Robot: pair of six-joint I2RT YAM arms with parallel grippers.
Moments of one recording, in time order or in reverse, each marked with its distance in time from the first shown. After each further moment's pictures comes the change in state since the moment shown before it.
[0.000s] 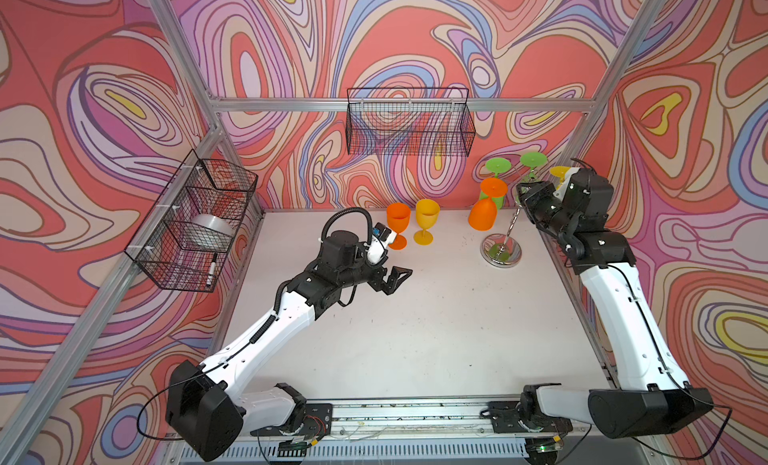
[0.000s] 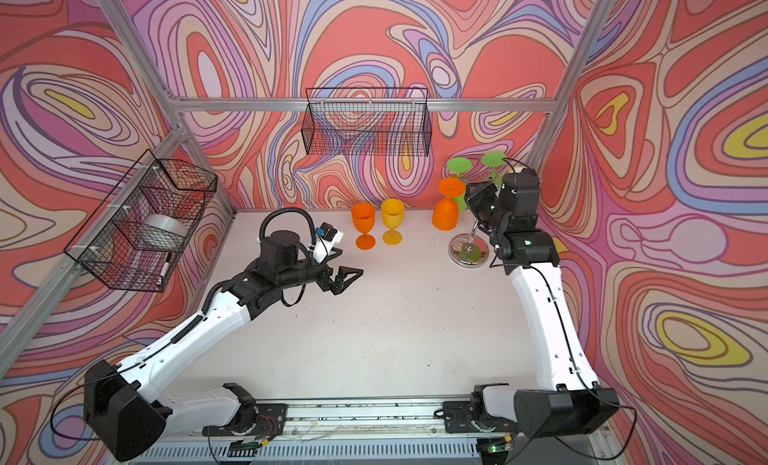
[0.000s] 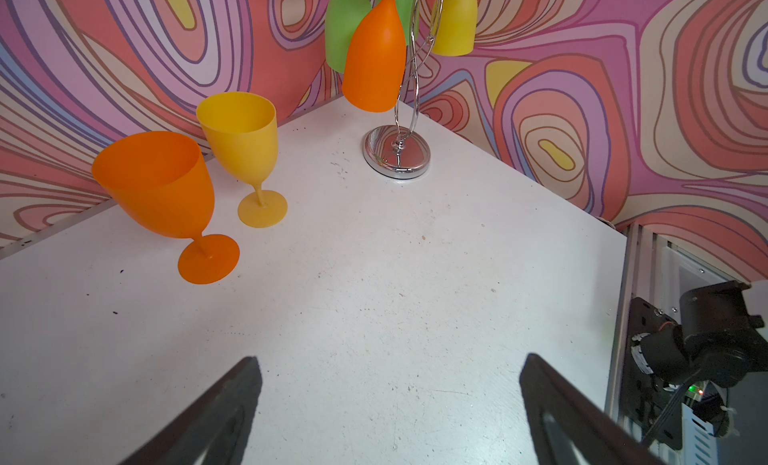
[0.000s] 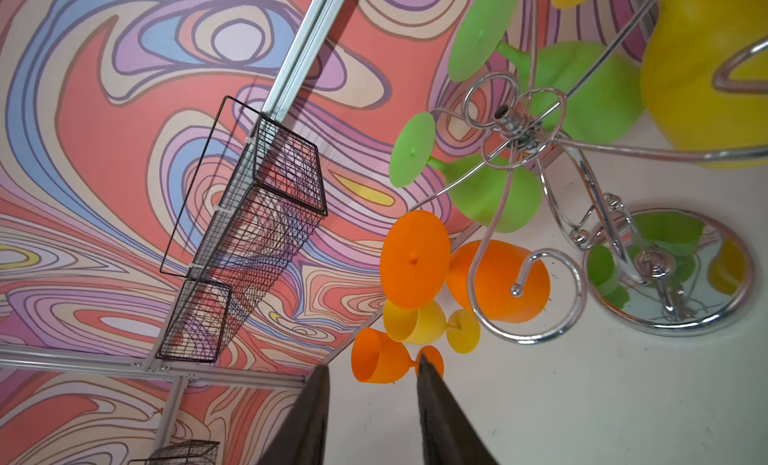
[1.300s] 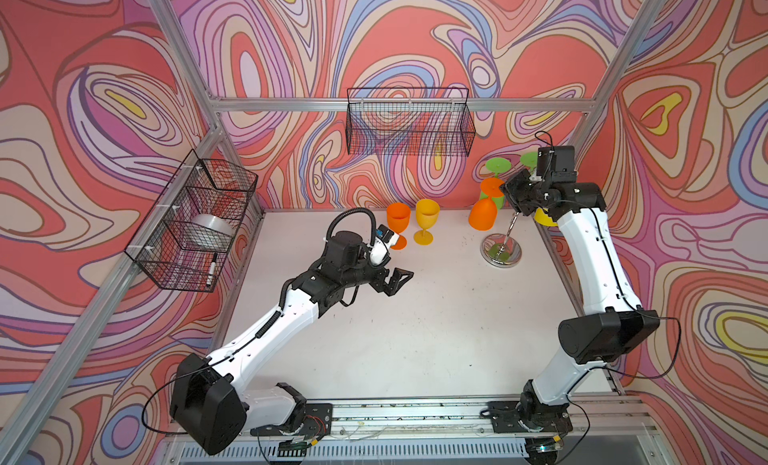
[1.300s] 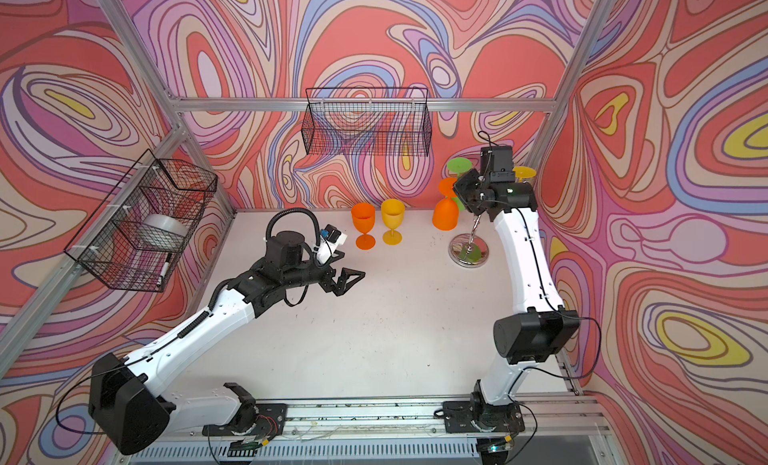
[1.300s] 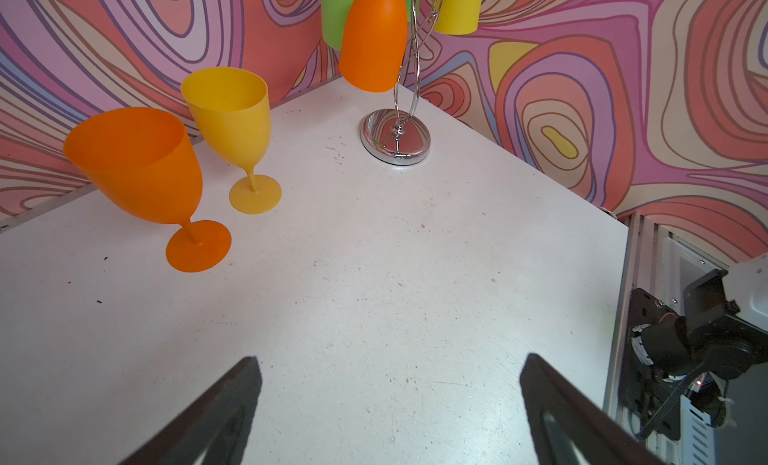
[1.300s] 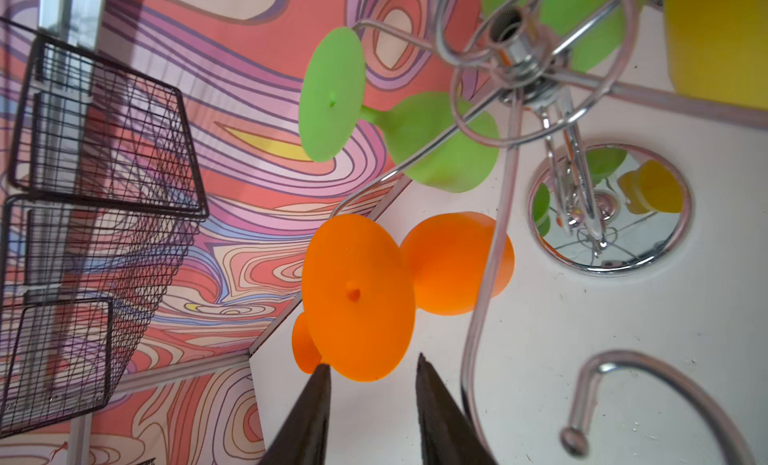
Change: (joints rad) left arm -0.005 0.032 0.000 -0.009 0.003 0.000; right arm 0.006 0.428 0.470 -0.401 0.001 0.027
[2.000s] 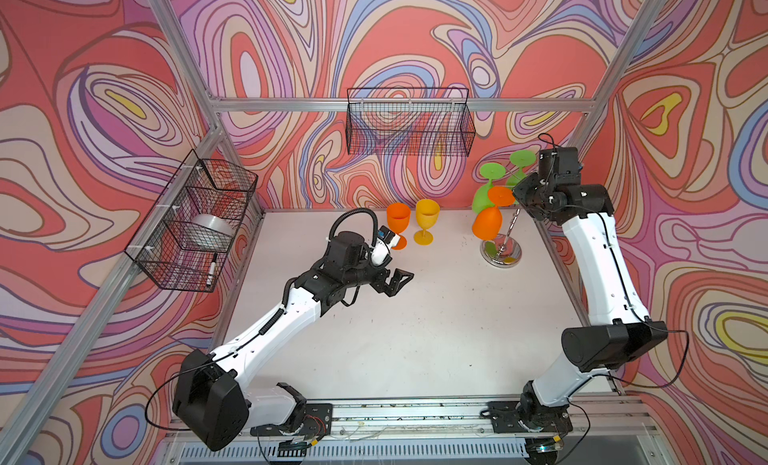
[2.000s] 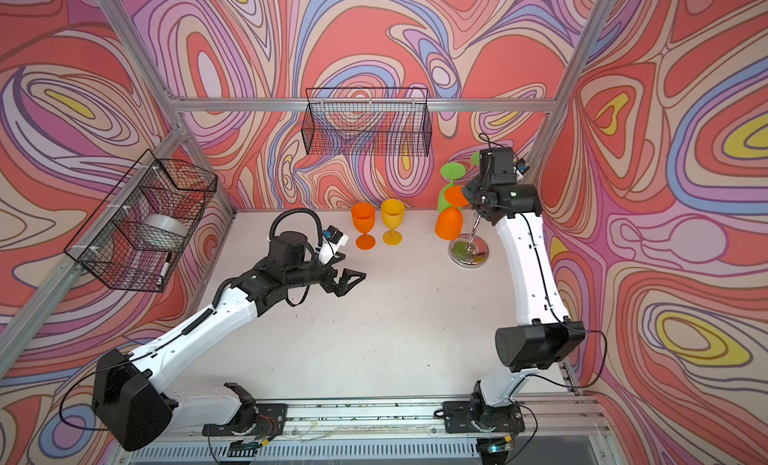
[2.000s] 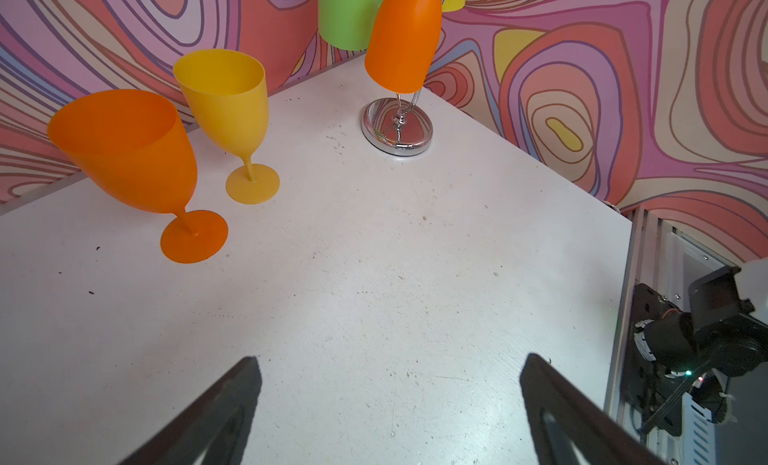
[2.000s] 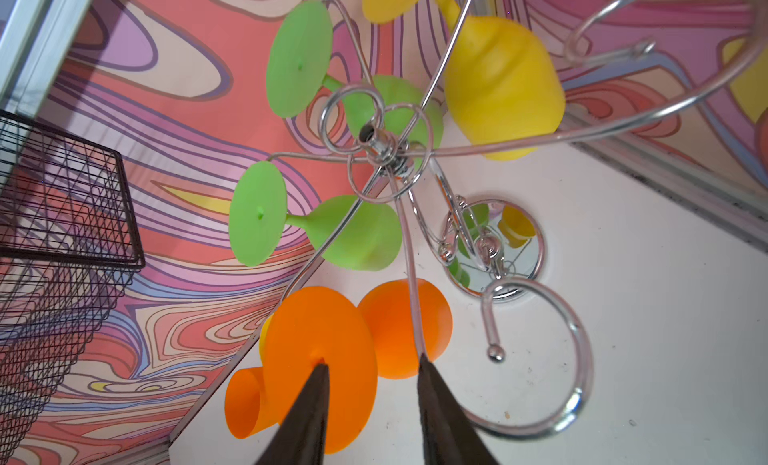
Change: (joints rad) left arm 0.000 0.021 0.000 -0.006 0.000 0.000; right arm 0.023 -0.063 0.004 -0.090 0.296 -0.063
